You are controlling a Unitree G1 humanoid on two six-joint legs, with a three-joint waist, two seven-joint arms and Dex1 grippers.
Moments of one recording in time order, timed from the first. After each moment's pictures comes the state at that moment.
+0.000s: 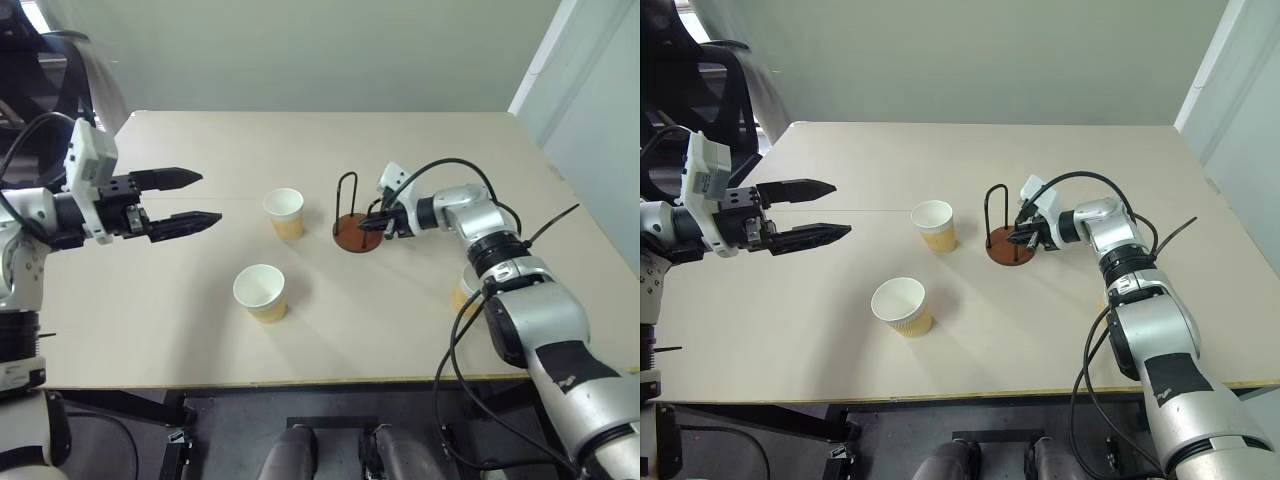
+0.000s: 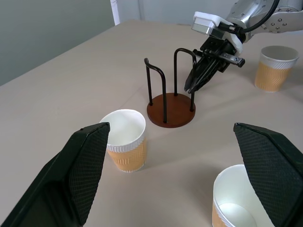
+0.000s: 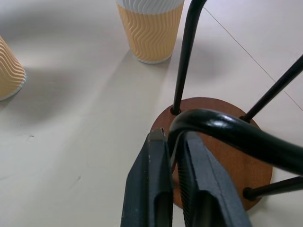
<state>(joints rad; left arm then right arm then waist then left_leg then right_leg) -0.62 1.00 0.25 0.22 -0.56 0.45 -1.31 -1.23 -0.31 0.16 1.10 -0.08 0.16 1.15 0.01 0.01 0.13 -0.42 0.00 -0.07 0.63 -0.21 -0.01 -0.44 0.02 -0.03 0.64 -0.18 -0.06</state>
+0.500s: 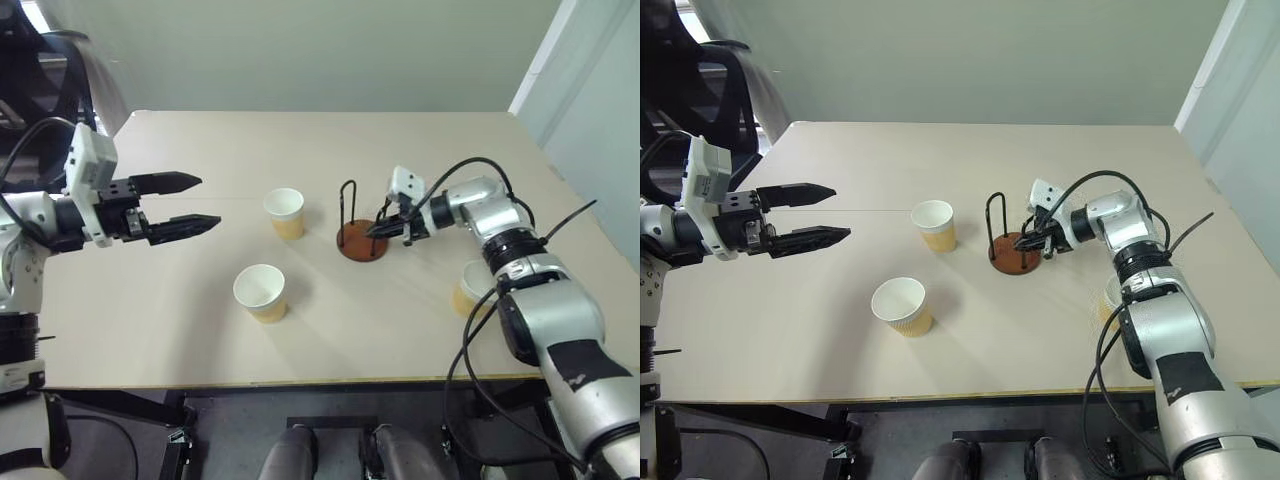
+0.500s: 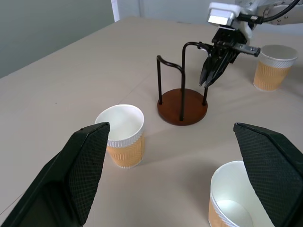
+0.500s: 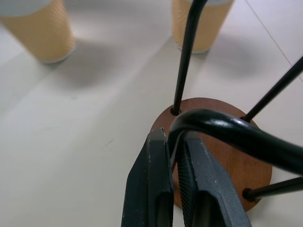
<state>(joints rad) -0.61 1.00 0.25 0.22 -0.56 0.46 -1.31 -1.24 -0.39 0.20 1.10 -0.10 0.02 1.40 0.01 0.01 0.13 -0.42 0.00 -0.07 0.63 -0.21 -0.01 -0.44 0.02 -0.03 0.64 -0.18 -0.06</state>
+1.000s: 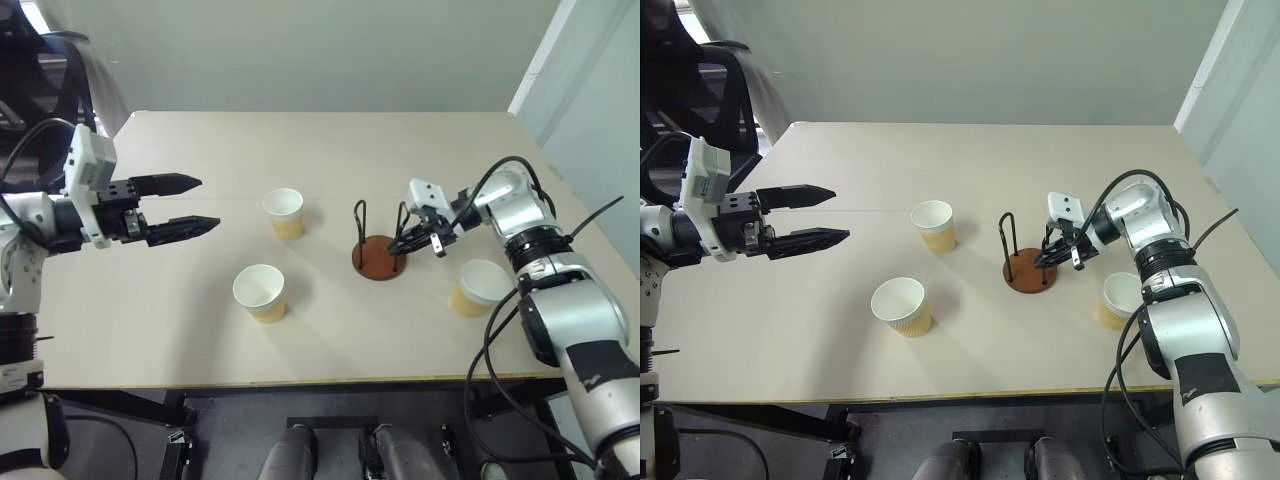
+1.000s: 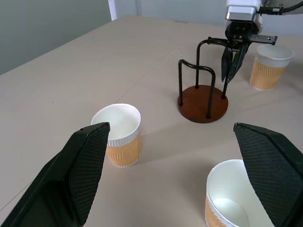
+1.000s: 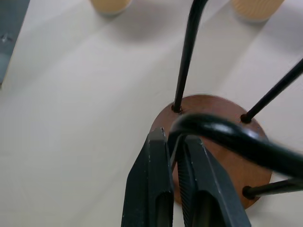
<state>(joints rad) -0.61 1.01 0.25 0.22 -0.56 0.47 -1.33 -1.22 -0.49 0.28 1.06 -0.11 -0.06 1.60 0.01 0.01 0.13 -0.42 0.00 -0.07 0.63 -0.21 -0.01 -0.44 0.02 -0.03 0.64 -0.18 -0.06</state>
